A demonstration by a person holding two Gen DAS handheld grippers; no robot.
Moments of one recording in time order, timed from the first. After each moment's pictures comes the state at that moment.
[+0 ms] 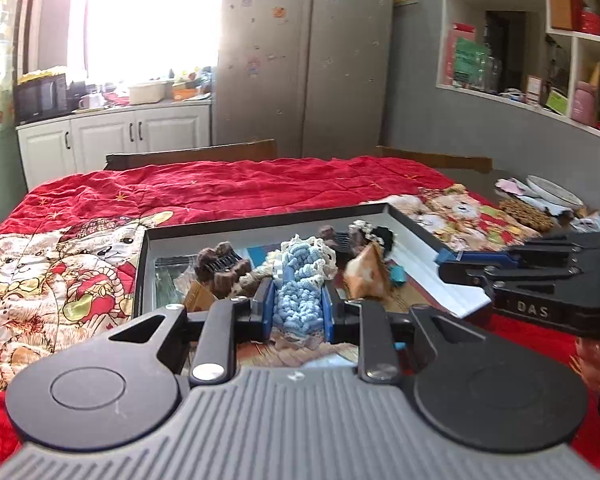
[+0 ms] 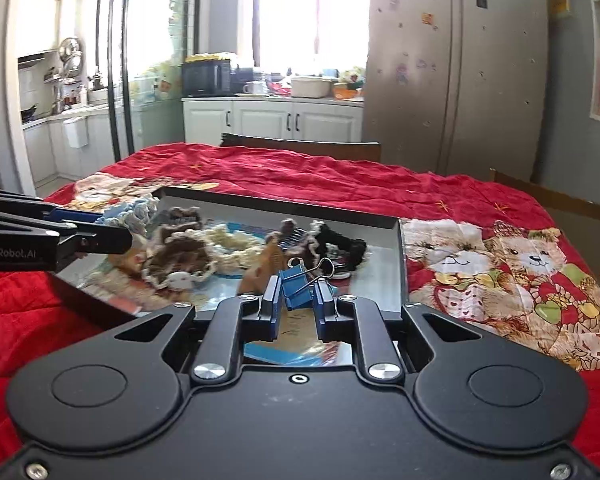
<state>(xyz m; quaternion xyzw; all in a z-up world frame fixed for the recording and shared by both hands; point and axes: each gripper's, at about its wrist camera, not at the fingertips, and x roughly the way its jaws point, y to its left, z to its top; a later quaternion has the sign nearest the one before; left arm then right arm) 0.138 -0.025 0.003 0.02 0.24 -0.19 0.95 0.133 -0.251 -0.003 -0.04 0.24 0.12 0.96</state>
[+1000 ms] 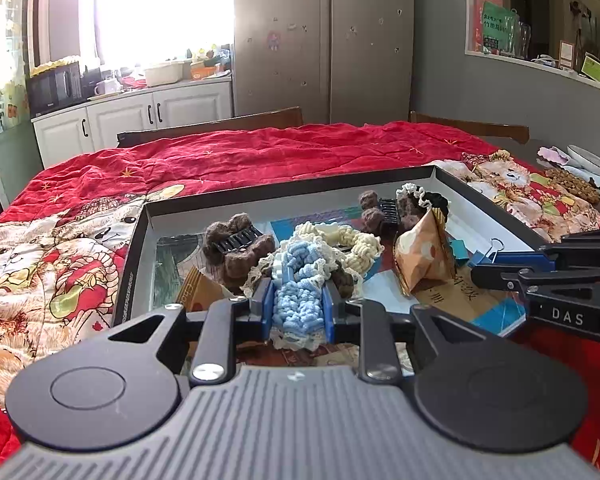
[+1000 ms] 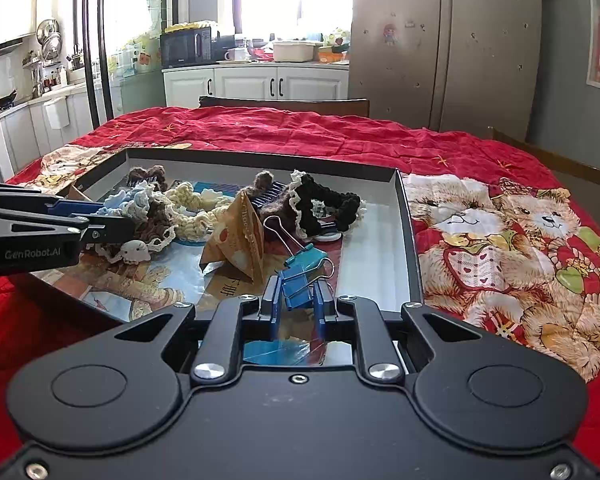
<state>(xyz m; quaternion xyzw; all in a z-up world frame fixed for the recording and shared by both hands) 0.181 -0.042 -0.038 0.05 0.27 -0.15 0.95 0.174 -0.247 -0.043 -0.04 0.29 0.09 0.95</state>
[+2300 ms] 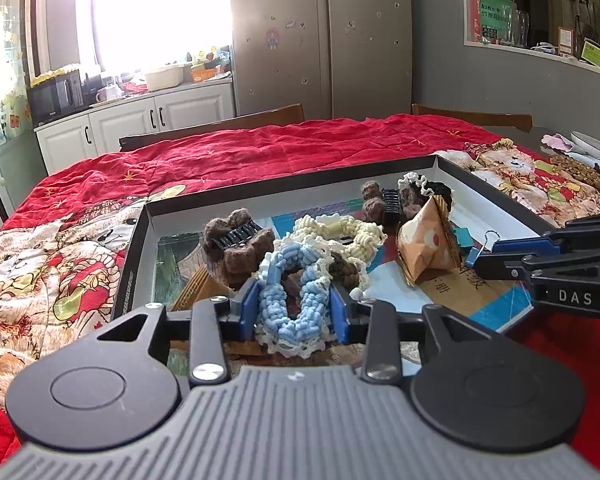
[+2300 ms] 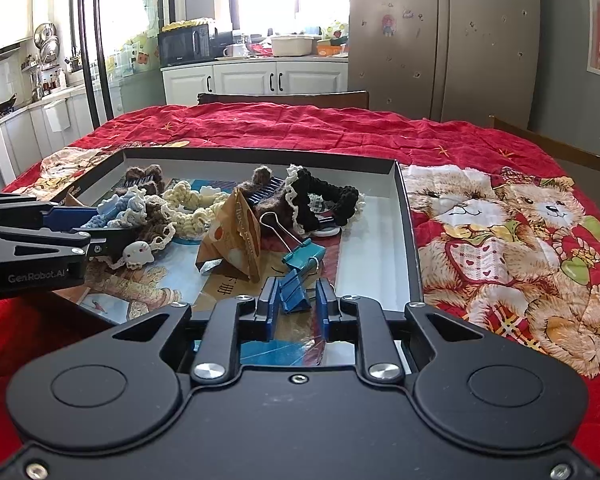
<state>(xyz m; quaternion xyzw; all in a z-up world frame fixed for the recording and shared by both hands) 0.178 -0.047 -0.041 0.07 0.27 -0.15 0.95 0.179 -0.251 -0.044 -0.02 0.30 0.10 0.95</state>
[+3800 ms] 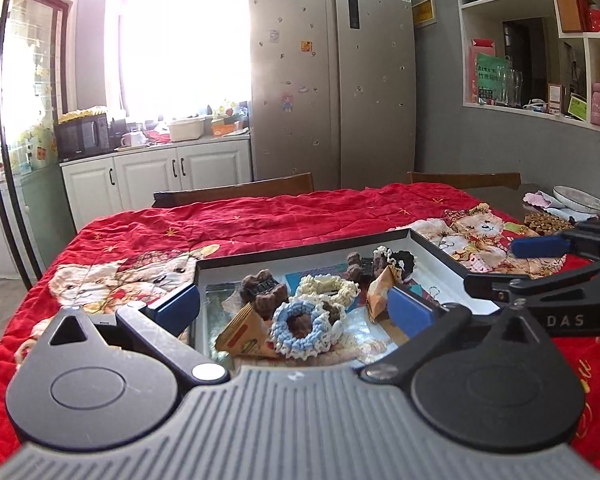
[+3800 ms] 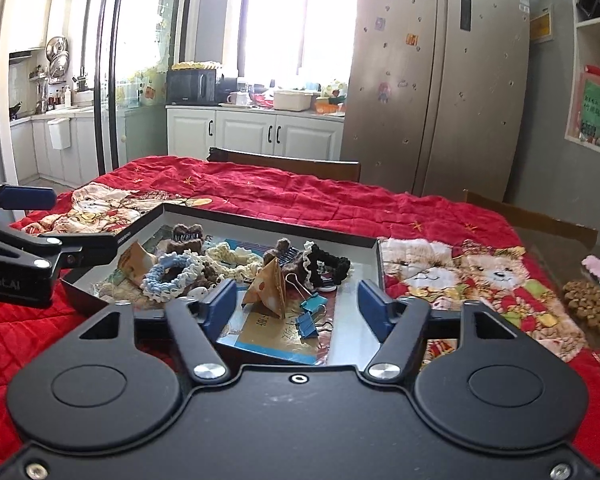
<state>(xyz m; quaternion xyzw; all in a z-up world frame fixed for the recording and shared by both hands) 0.083 -0.025 0.035 0.05 0.20 -0.13 0.97 0.086 -0.235 0.036 -0.06 0.22 0.08 0.97</state>
